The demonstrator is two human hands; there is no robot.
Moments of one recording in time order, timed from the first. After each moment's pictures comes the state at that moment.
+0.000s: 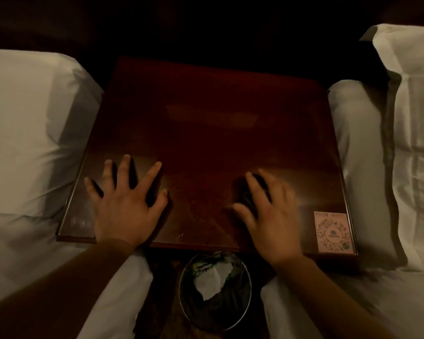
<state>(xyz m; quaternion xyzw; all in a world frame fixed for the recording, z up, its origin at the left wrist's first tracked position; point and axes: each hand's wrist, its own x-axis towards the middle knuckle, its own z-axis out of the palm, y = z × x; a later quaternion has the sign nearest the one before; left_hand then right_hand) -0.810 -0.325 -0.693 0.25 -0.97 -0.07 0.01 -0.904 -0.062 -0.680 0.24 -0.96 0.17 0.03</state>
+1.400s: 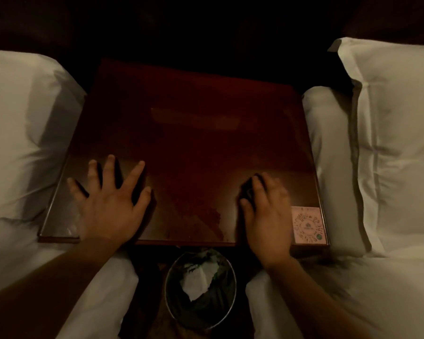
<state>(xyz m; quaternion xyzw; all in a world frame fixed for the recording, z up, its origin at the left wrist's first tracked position) -0.810 -0.323 -0.699 0.25 -0.97 -0.07 -0.01 -0.891 -0.041 -0.691 0.13 -0.98 0.15 0.03</state>
